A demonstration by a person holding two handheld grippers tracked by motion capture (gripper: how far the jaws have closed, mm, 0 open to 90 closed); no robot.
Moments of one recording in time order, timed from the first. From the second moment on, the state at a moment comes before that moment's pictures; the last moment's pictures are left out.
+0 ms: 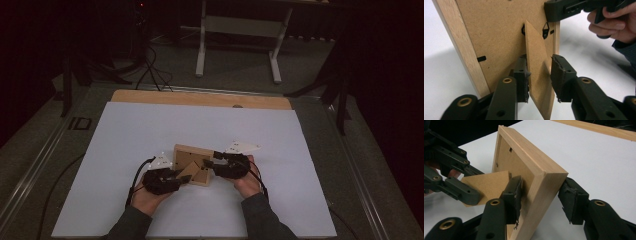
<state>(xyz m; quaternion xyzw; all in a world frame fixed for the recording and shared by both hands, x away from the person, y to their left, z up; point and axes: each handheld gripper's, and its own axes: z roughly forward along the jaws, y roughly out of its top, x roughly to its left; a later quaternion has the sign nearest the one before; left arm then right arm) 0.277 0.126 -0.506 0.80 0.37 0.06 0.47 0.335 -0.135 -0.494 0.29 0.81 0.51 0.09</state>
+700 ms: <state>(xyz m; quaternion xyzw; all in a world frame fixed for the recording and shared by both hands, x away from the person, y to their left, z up) 0.278 0.114 -0.513 0.82 0.37 0.11 0.43 0.325 -0.131 -0.483 0.27 0.80 0.51 0.13</state>
